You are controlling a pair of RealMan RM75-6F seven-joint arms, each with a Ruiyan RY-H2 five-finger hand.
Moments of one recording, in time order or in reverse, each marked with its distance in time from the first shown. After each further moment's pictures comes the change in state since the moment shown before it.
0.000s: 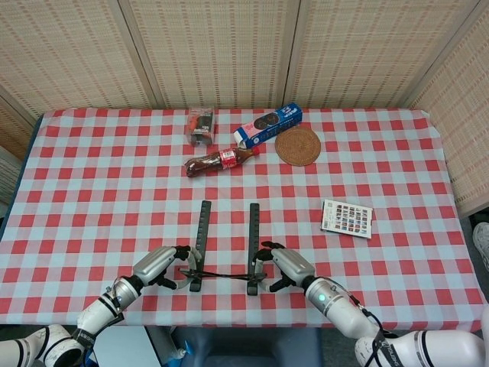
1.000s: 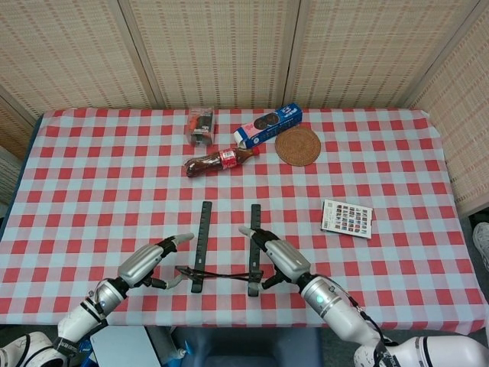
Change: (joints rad) left arm 0.041 0.115 0.022 -0.087 0.066 0.106 0.010; right arm -0.035 -0.015 0.053 -0.074 -0.118 0.132 -0.015
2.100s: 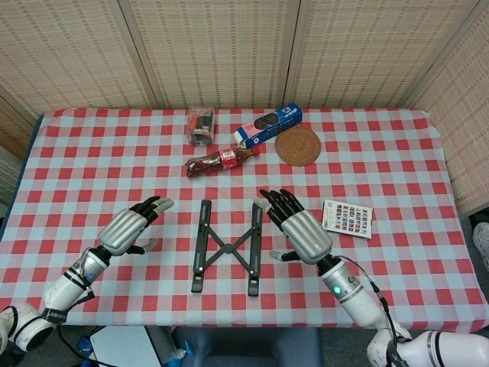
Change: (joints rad) left arm -0.064 0.006 -0.079 0.248 0.025 0.007 0.237; right arm -0.026 0.078 -0.017 0.115 -0.342 0.222 -0.242
